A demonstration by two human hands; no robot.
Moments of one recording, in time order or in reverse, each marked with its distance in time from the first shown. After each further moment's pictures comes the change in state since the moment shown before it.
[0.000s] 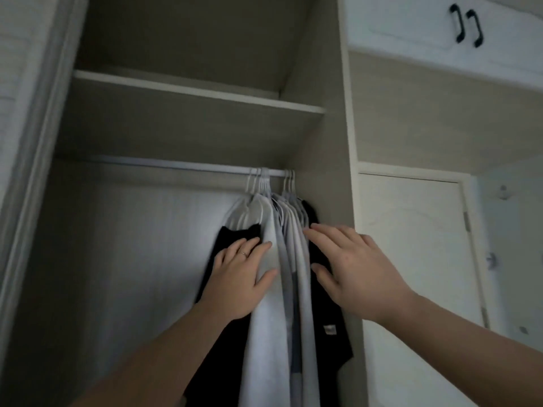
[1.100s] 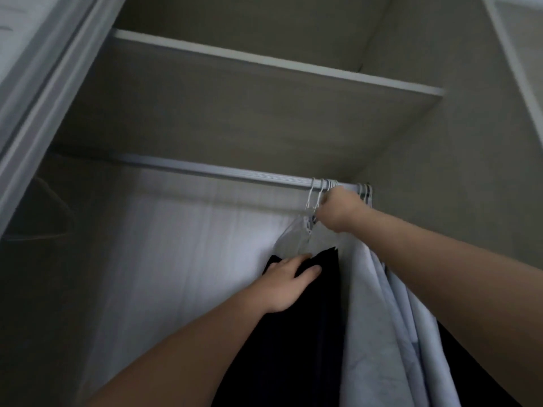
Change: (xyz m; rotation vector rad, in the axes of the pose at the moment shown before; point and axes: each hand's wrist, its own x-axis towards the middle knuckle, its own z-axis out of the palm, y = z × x) left_hand 0.135 -0.162 0.101 -0.466 -0.279 -0.152; right_hand 0.298 -0.026 0.162 0.429 -0.165 0.523
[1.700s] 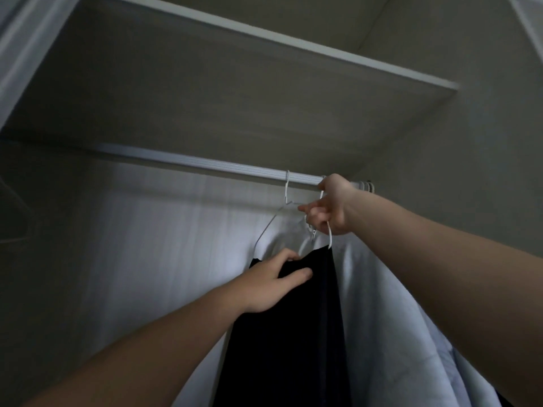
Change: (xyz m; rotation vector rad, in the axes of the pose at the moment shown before) left_hand 0.003 -0.044 -0.036 -0.142 -0.083 0.085; right_hand 0.029 -0.035 0.023 1.289 -0.354 0.547
